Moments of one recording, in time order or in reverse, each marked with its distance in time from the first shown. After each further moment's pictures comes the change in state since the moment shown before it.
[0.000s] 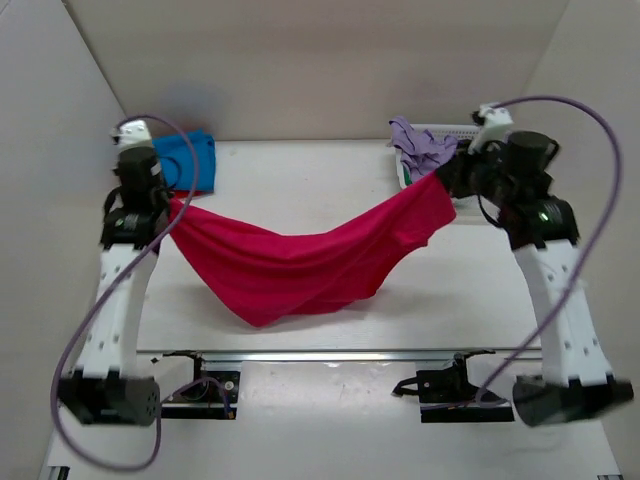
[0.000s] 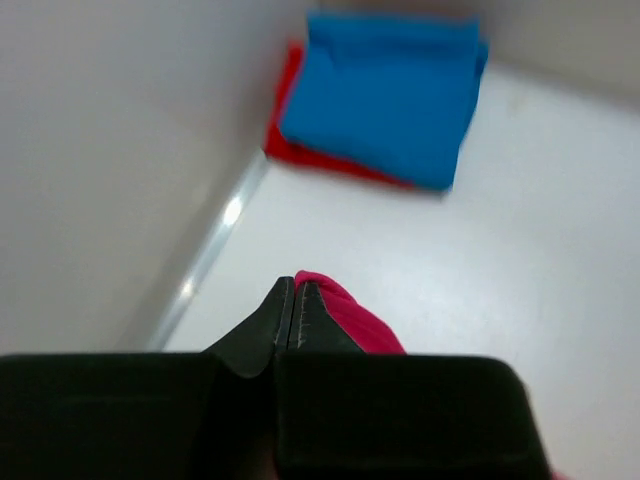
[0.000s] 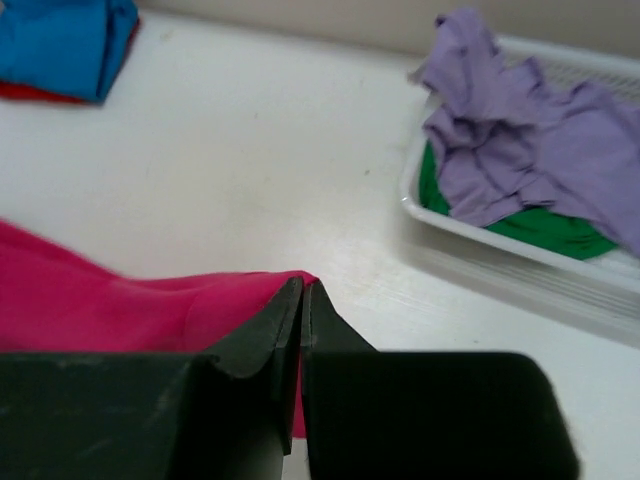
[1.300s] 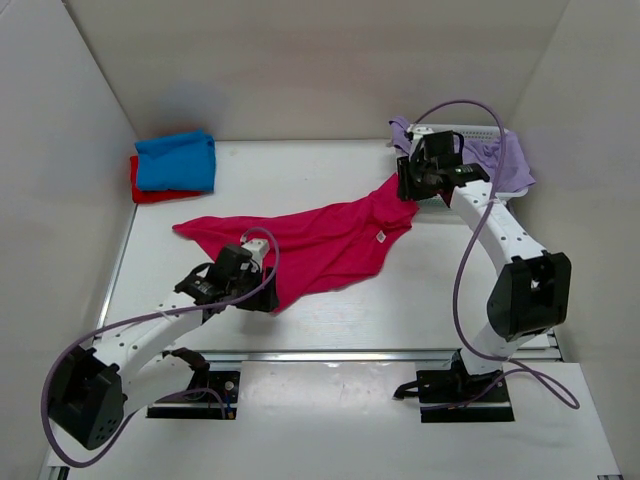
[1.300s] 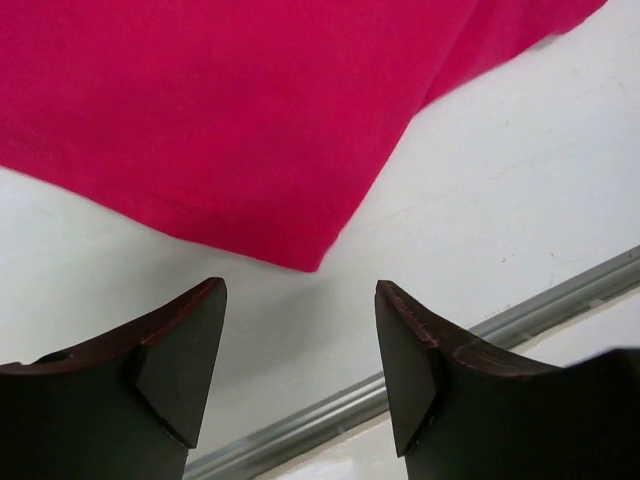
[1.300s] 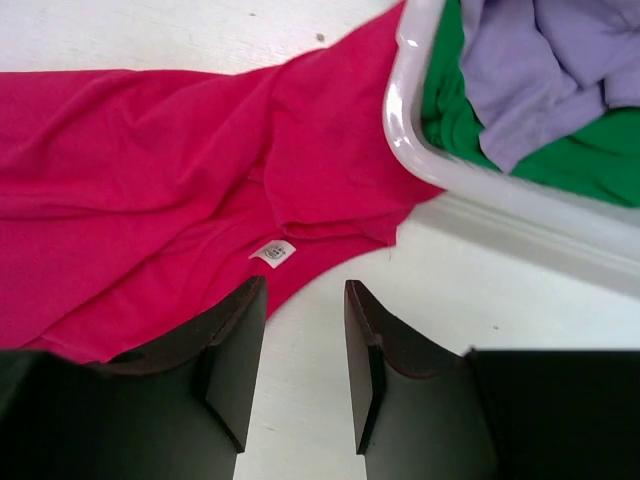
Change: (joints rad) left arm -0.506 -0.024 -0.793 0.132 0.626 -0.285; right arm 0.140 0.565 -0.002 0.097 0.195 -0.038
